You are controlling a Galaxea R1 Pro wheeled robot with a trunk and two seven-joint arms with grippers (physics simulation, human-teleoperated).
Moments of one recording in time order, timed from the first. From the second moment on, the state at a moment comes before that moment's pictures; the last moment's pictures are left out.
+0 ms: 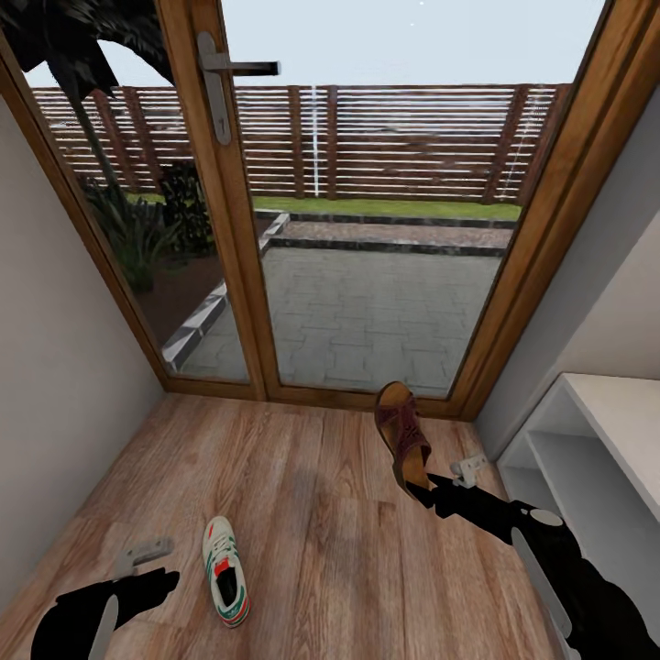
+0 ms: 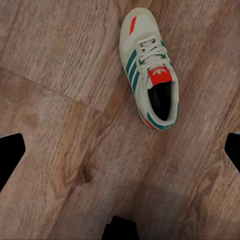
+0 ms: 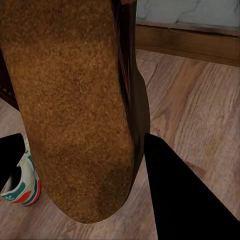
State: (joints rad) left arm -0.12 0.00 0.31 -1.43 0.01 0.88 -0.02; right arm -0.35 -0.22 0.05 -1.24 -0.19 0.39 0.56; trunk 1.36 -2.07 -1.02
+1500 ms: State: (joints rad) left arm -0.08 -0.02 0.32 -1.37 0.02 0.56 -0.02; right arm -0.35 -0.22 0.04 -1.24 -0.19 0.39 0.57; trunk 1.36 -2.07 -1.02
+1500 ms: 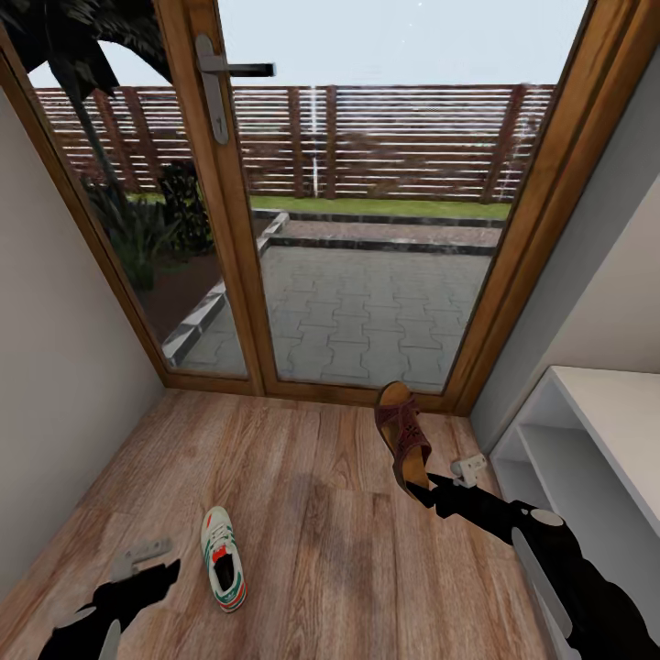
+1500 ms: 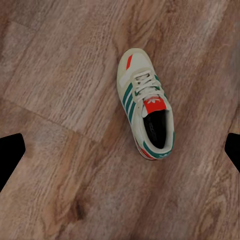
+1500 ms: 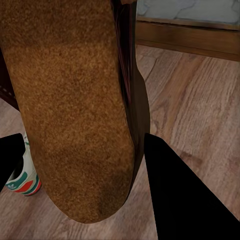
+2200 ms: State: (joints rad) left arm -0.09 -0.02 0.31 -1.10 0.04 0.34 -0.02; right arm -0.35 -0.22 0.05 -1.24 -0.18 0.39 0.56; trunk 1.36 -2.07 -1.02
